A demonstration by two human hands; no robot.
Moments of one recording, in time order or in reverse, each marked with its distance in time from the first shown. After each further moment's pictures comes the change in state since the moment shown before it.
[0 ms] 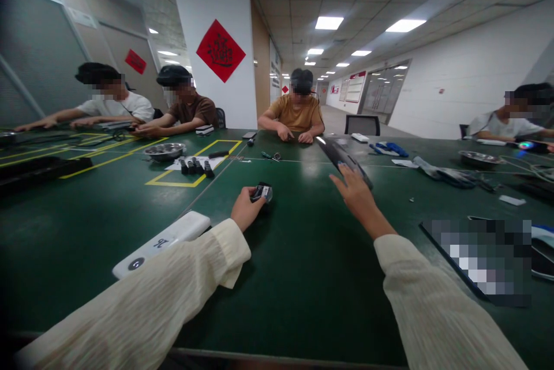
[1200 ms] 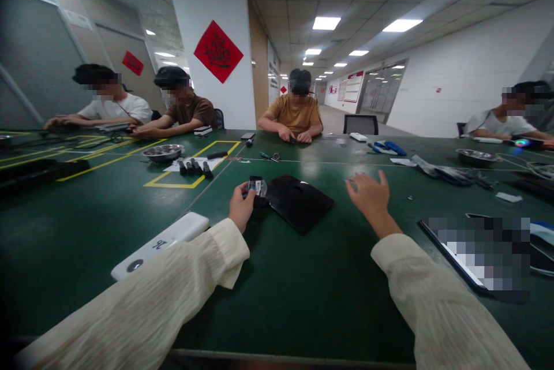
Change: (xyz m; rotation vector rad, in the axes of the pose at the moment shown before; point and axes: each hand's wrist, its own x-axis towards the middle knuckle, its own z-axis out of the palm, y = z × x) left_hand 0.015 -0.014 0.015 -0.352 0.209 -0.016; right_hand -0.014 0.012 0.004 -0.129 0.012 0.384
